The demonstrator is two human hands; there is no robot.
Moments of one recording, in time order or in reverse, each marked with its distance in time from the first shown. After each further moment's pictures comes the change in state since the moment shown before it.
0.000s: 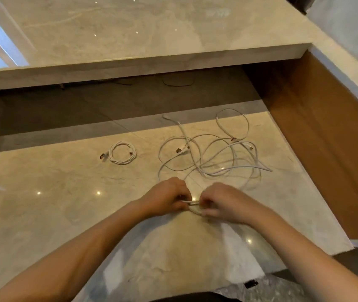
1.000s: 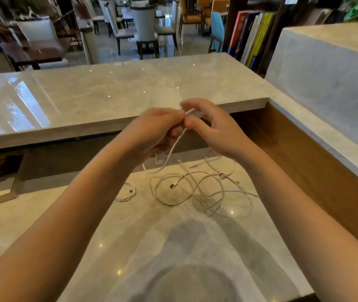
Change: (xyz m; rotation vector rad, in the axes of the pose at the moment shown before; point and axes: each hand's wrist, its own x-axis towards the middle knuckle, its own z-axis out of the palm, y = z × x) left_hand -0.005 0.145 -0.214 -0.820 0.381 -0.175; right_hand -0.029 -0.048 -0.179 0.521 0.802 -0.297
